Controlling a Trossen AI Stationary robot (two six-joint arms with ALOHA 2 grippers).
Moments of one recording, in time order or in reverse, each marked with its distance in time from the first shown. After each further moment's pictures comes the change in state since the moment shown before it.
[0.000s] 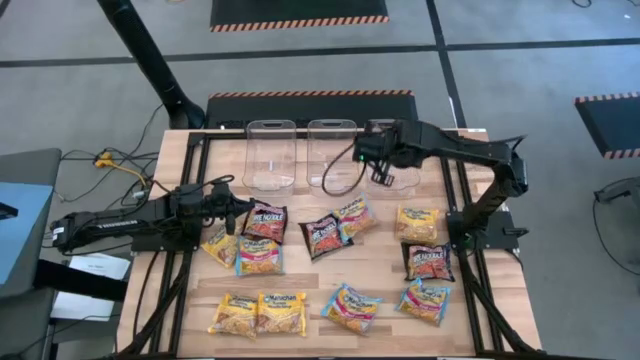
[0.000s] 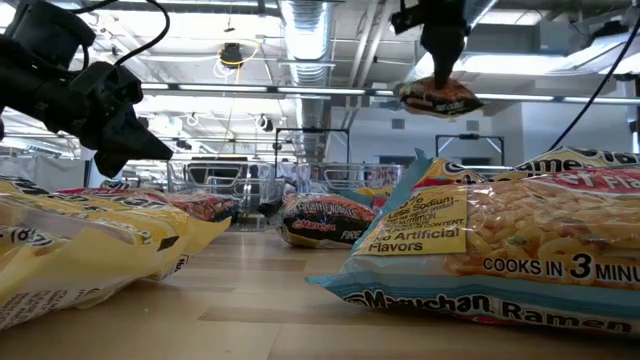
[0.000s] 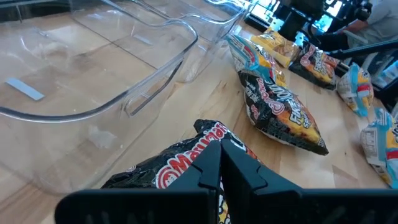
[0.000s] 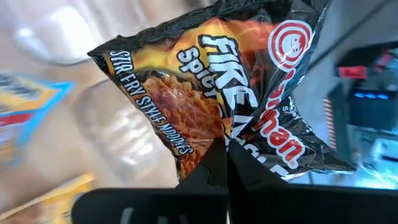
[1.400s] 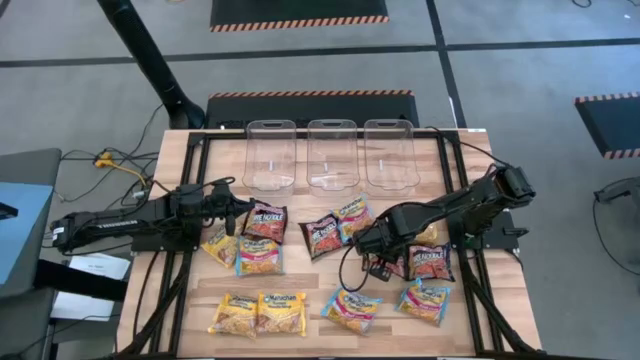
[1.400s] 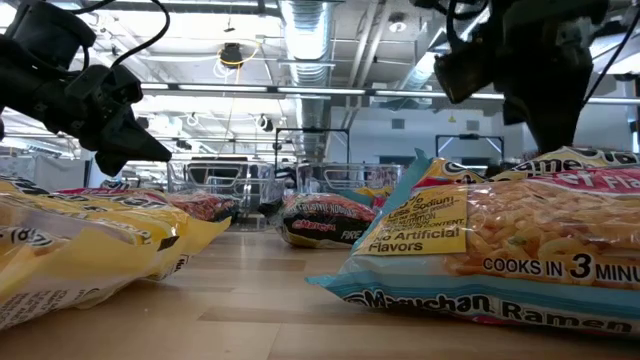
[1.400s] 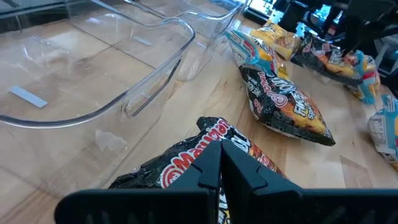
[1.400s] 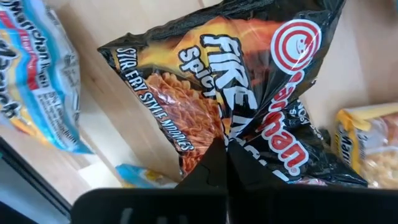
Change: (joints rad) left arm 0.000 0.000 0.001 -0.015 0.002 0.061; right arm 0.487 0.004 -0.539 0.470 -0.844 0.627
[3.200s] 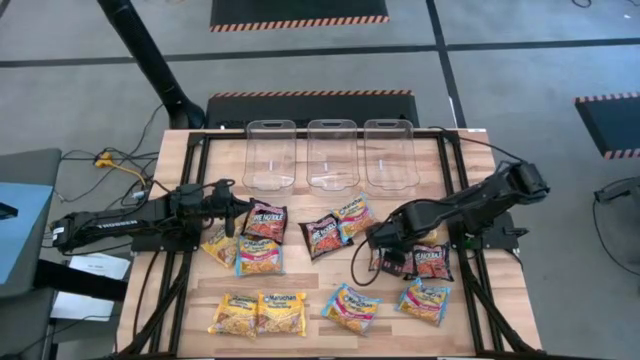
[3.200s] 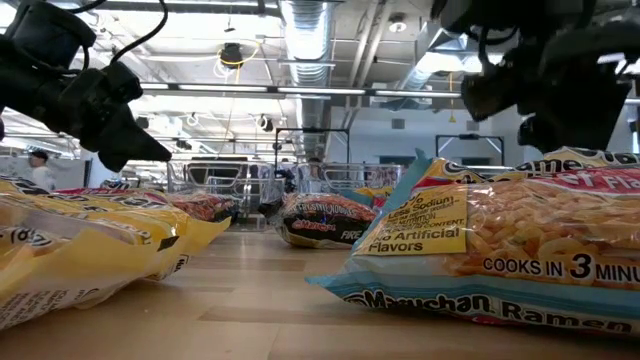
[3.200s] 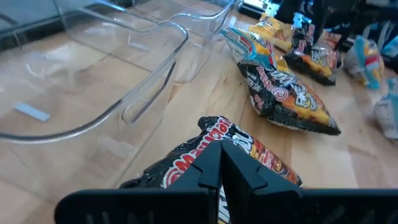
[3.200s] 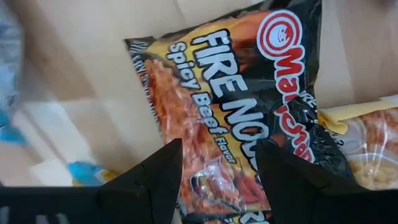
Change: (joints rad) left arm 0.000 0.000 0.000 0.000 0.004 0.080; right arm -0.027 -0.120 -0.239 0.162 0.019 -0.059
